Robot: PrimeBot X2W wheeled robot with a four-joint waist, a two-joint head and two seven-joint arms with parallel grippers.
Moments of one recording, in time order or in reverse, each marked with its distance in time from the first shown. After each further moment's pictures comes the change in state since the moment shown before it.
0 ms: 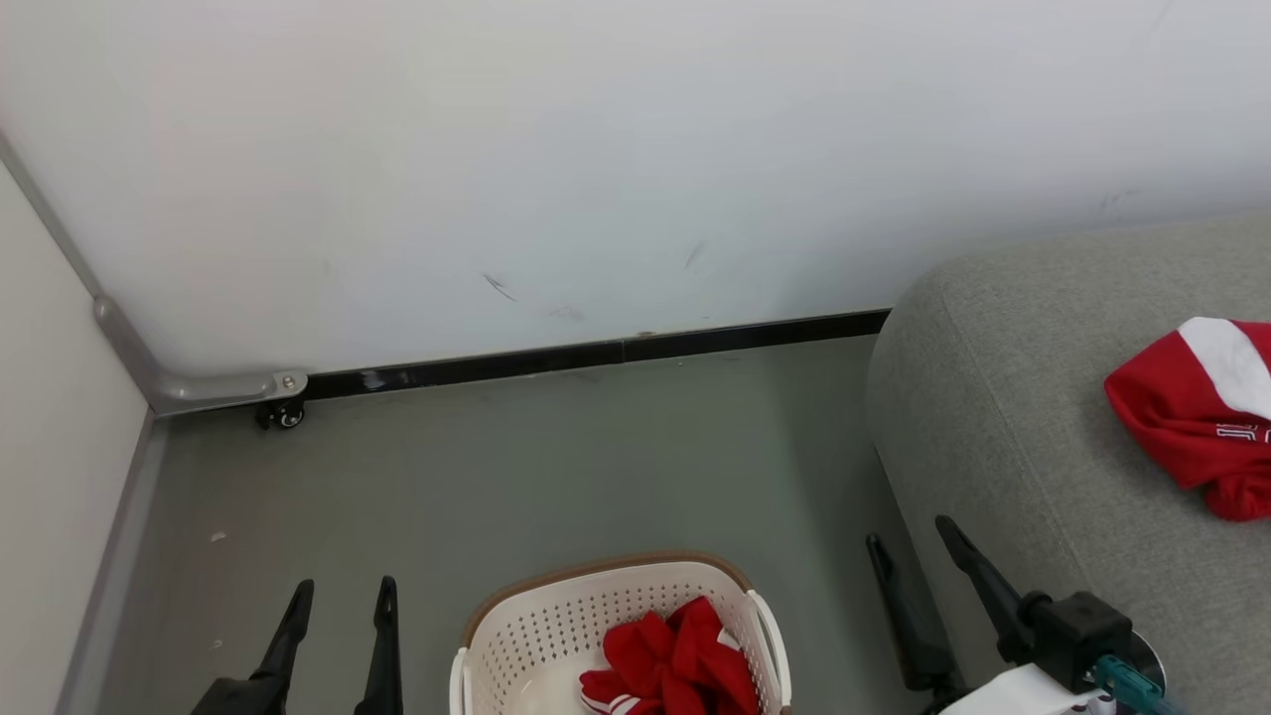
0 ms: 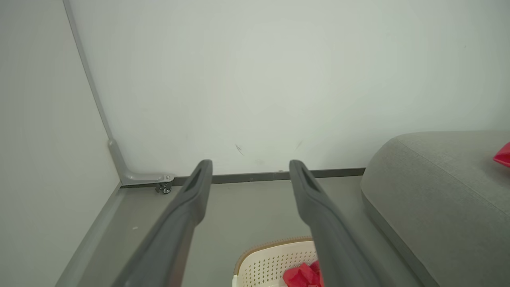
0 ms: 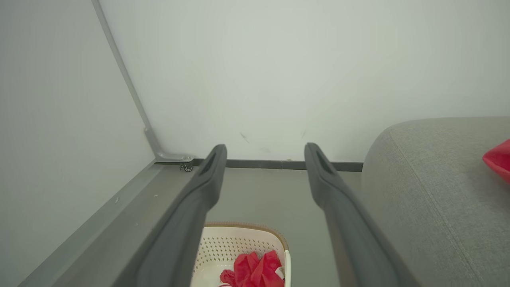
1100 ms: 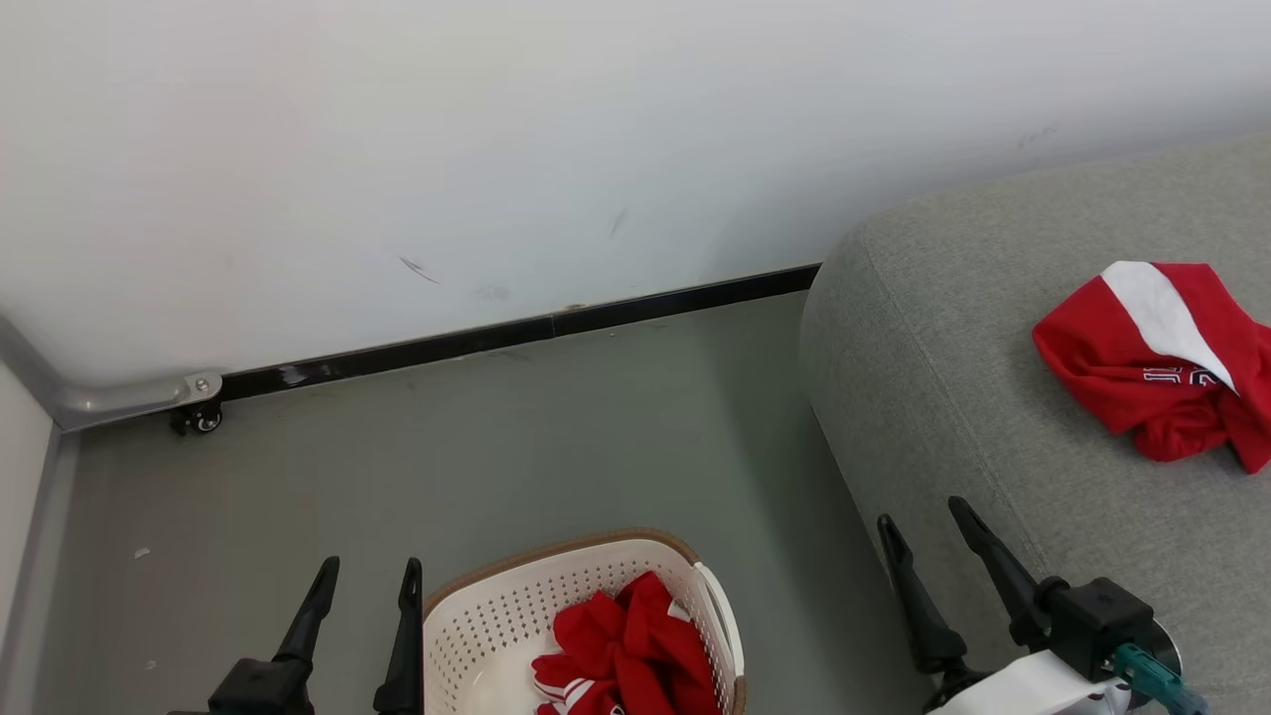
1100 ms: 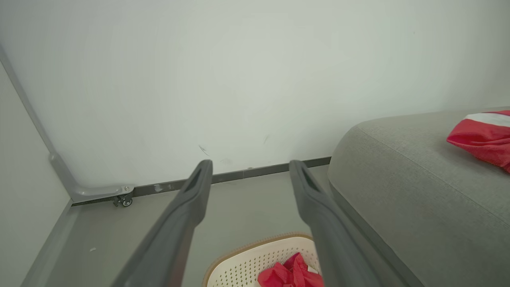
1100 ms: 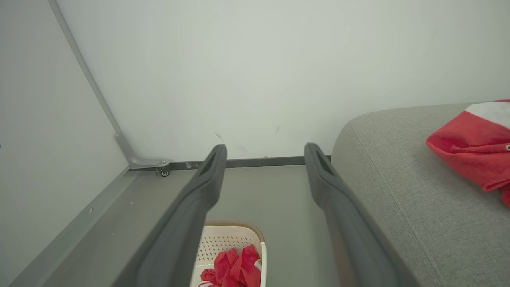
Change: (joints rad) left arm -0.033 -0.007 -0.021 0.000 0.026 -0.031 -0.001; right arm 0.013 0.002 -0.024 -0.073 -0.001 0.000 0.029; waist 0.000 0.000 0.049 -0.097
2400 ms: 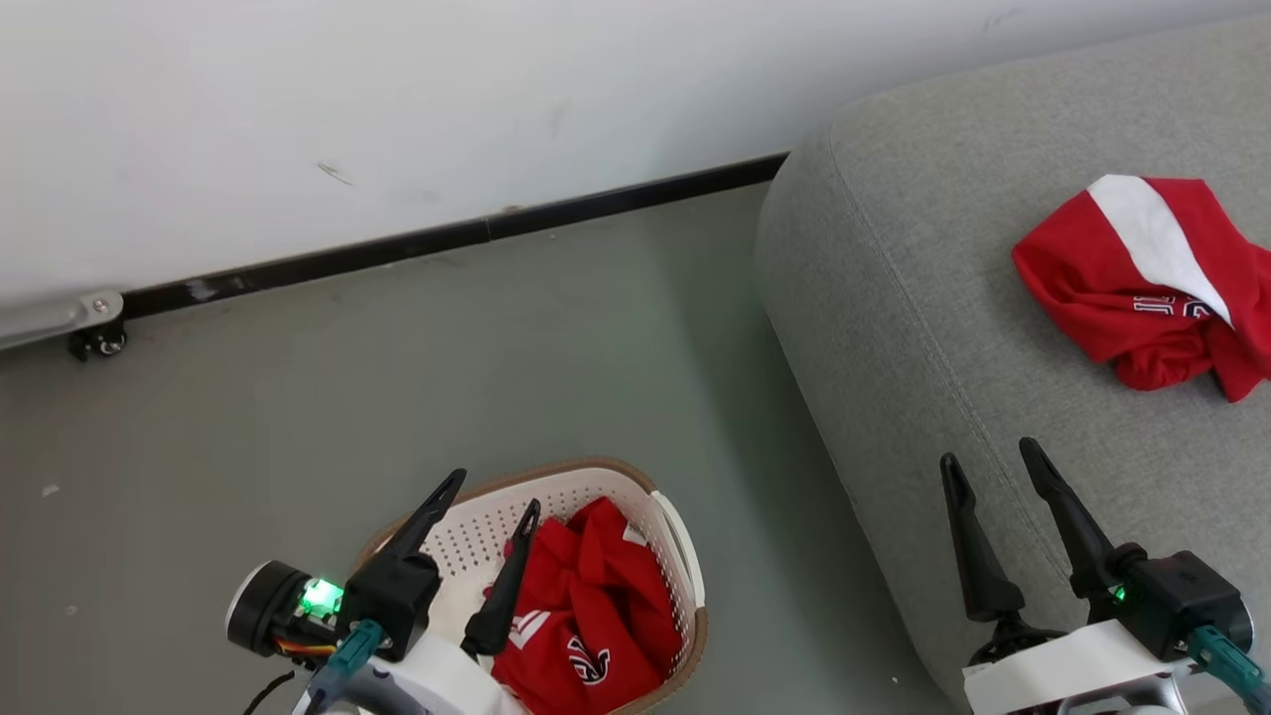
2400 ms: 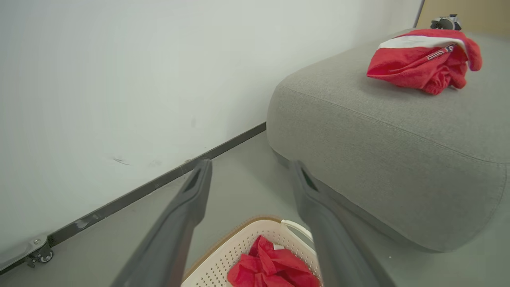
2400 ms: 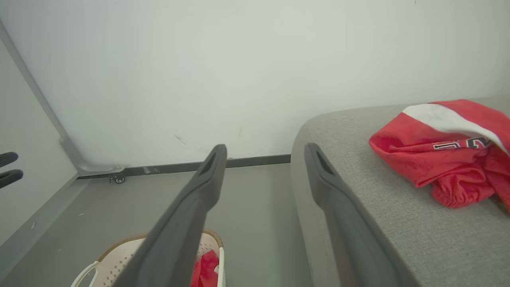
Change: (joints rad) left arm -0.214 0.047 -0.165 0.067 0.123 -0.133 0.074; right arm -0.012 0.006 -0.097 -0.100 -0.036 0.000 -0.016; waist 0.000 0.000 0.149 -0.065
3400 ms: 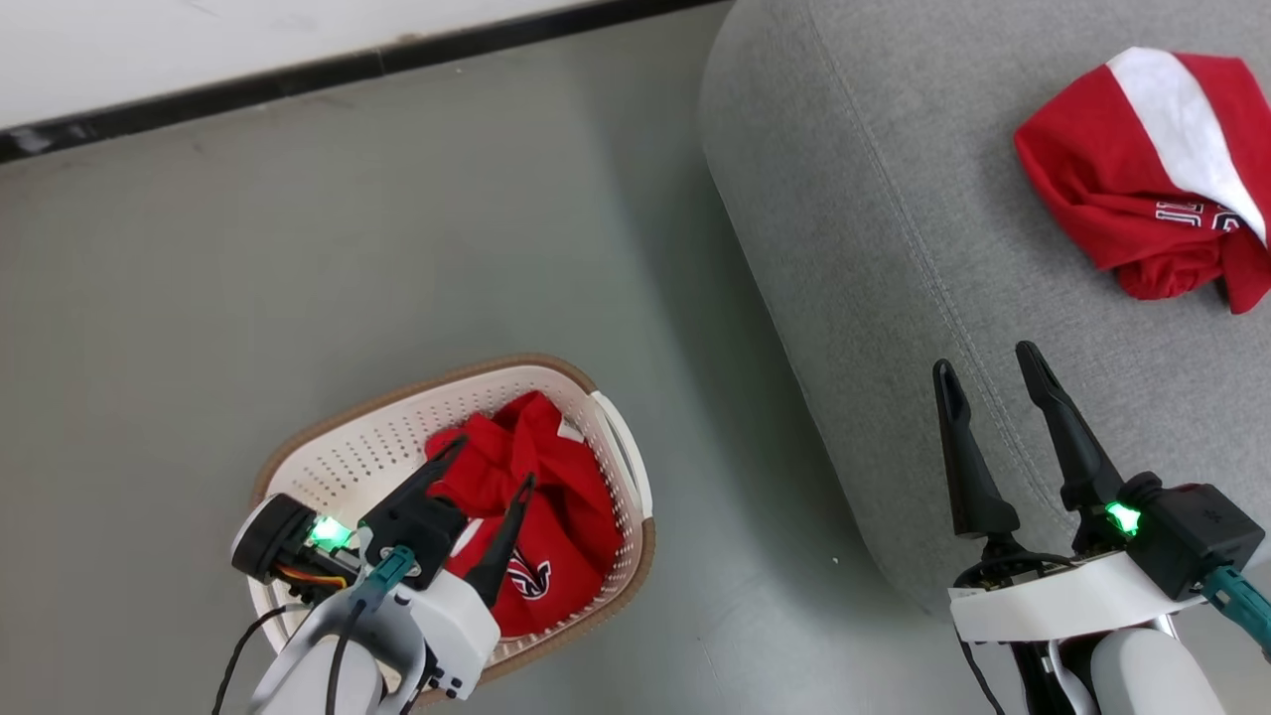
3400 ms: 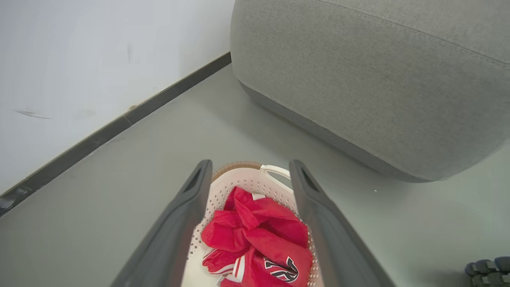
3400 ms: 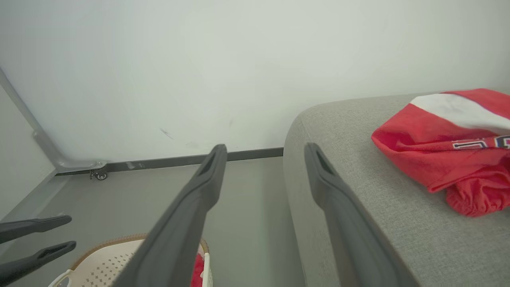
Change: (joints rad) left arm -0.178 0.023 -0.057 0.191 0.067 -0.060 0.060; right arm -0.122 0.001 0.036 -0.033 0.045 0.000 -0.045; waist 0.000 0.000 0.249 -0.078
